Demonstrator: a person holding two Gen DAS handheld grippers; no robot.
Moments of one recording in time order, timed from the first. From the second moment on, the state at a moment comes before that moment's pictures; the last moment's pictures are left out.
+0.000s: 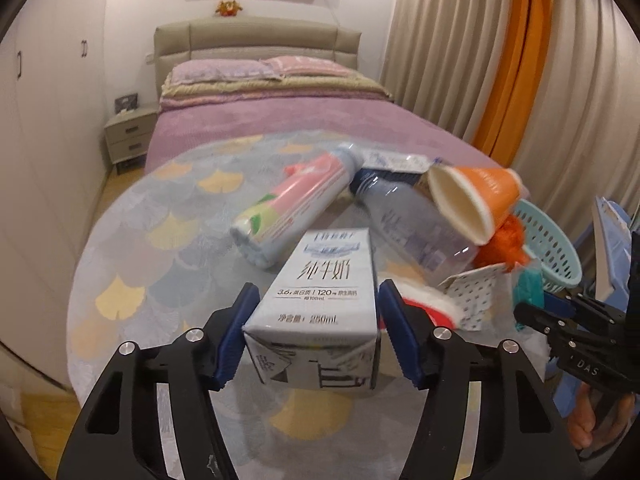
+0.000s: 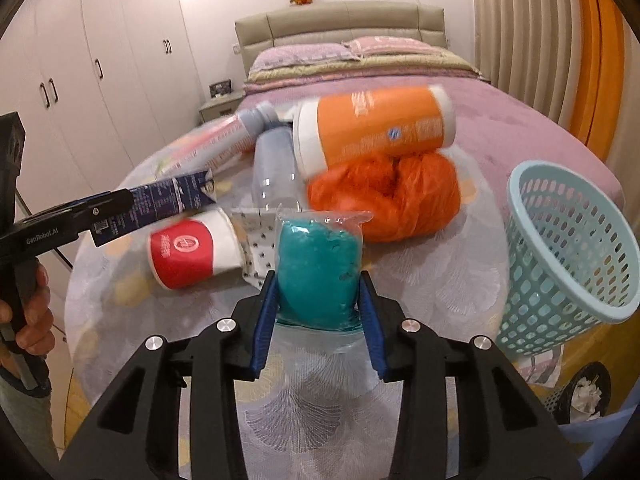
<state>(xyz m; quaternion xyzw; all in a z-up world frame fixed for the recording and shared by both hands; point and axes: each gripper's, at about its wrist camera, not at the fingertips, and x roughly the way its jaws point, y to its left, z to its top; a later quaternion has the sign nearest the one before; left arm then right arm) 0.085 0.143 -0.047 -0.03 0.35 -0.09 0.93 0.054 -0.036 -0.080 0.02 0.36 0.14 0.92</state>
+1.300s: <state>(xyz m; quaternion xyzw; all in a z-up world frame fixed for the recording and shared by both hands) 0.137 -0.114 0.018 -0.02 0.28 -0.29 0.91 0.080 -0.266 -0.073 0.14 0.36 -0.07 0.92</state>
